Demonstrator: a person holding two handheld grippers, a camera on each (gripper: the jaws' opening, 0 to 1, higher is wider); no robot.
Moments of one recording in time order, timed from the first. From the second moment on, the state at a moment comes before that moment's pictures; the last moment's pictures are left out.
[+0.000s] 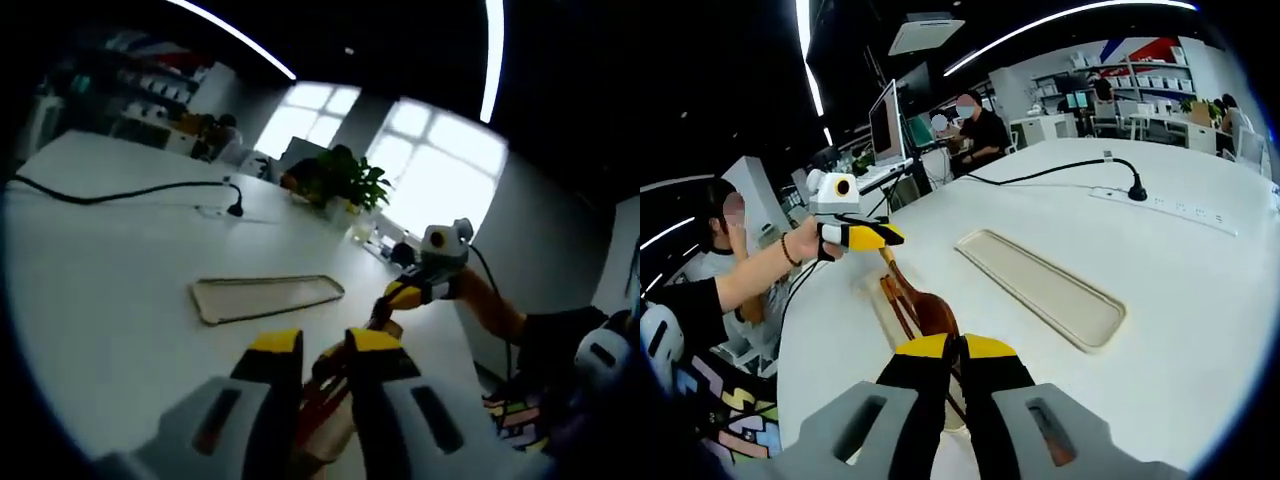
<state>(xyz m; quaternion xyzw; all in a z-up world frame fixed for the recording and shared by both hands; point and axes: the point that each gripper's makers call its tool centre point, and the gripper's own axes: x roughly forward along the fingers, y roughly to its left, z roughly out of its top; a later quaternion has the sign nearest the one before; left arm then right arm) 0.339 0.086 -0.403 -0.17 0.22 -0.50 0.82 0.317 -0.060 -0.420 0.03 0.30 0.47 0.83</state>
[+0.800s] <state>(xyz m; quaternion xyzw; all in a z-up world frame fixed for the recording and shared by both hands) 0.315 0.087 -0.426 -0.10 0.23 -0.50 0.83 0.302 -0.055 -0.437 0.03 0.34 0.47 0.81</state>
